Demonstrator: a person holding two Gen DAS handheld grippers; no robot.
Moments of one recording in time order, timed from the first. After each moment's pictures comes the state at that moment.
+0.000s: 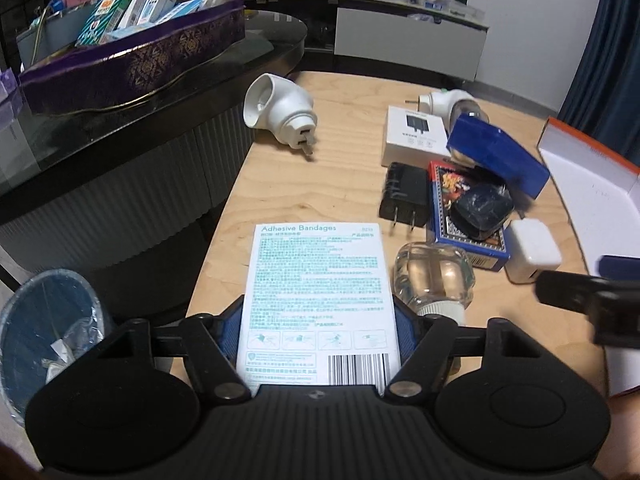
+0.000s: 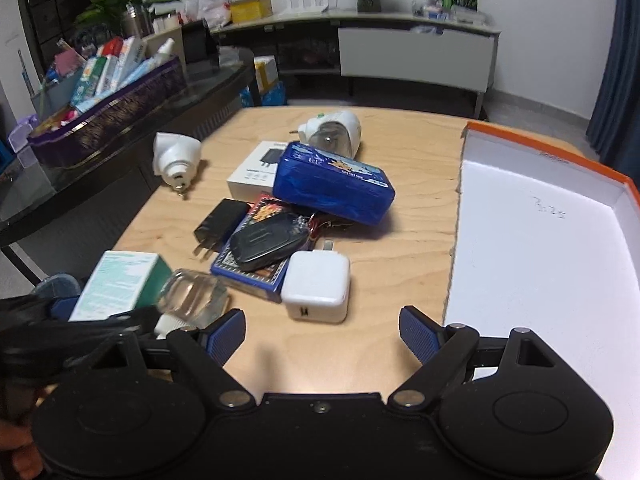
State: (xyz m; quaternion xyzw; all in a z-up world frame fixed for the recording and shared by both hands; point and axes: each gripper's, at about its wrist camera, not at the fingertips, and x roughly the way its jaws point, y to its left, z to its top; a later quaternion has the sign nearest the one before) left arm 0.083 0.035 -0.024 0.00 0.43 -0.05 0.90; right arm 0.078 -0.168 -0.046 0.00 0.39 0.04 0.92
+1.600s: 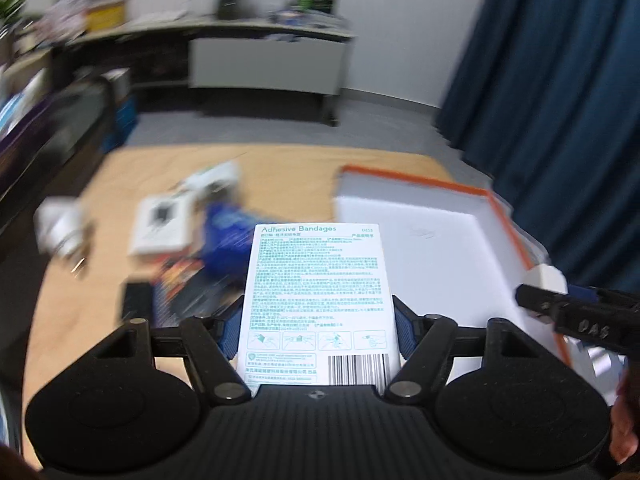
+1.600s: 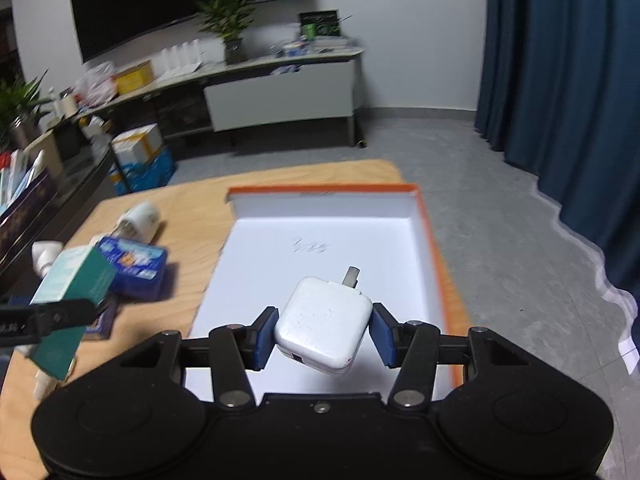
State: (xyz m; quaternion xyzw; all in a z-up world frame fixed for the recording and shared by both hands) left arm 0.104 -0.127 0.054 0.01 0.41 -0.22 0.88; right arm 0.028 -0.353 0.013 0.07 0.33 -0.10 0.94
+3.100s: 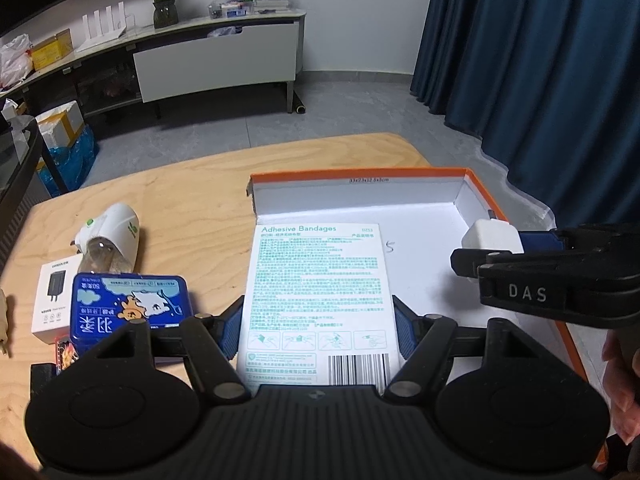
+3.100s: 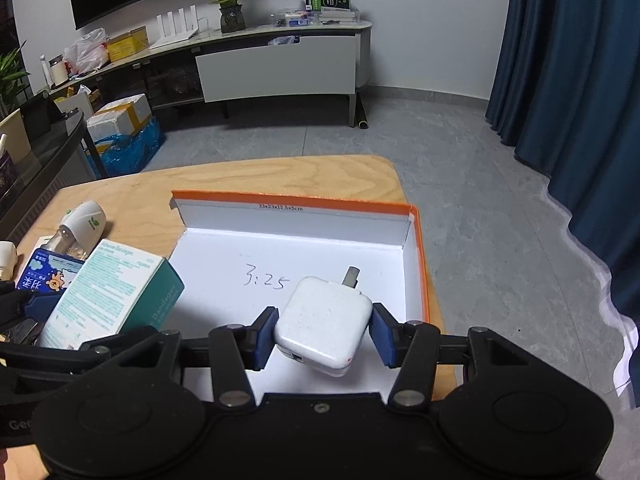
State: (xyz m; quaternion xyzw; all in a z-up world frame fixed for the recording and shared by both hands) left arm 0.139 -0.223 0.024 0.08 0.41 -0.23 0.88; right arm 0.115 -0.395 -0.003 0.03 0.37 -0.08 0.92
